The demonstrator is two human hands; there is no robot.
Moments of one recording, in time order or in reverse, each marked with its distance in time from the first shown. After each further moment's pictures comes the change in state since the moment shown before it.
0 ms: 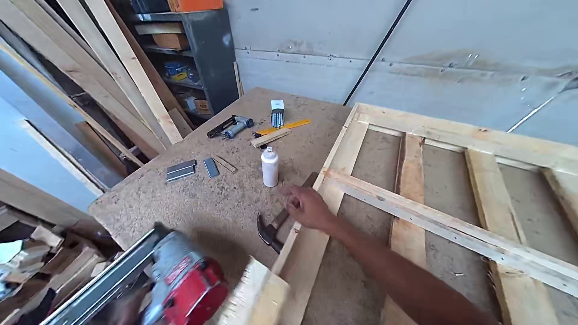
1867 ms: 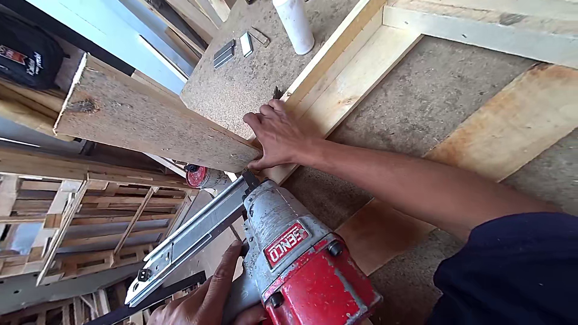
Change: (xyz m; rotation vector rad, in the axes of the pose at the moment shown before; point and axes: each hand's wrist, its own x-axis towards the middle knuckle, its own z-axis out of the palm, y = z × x) left_hand -0.246 0.309 -0.021 0.208 -0.123 0.007; right_hand -0.088 -0.048 0.076 0.006 0.071 -0.672
